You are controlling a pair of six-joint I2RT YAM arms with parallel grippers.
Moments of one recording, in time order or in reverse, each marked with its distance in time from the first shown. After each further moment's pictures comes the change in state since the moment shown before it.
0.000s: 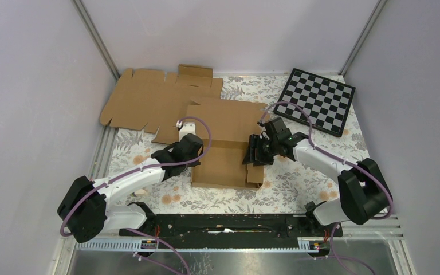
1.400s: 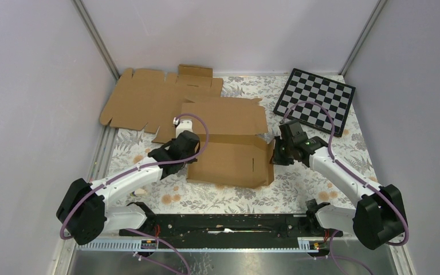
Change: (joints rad) left arm 0.044 -0.015 0.011 0.005 -0.014 0.053; right arm -0.079 -0.211 -0.037 -0.217 0.306 -0.026
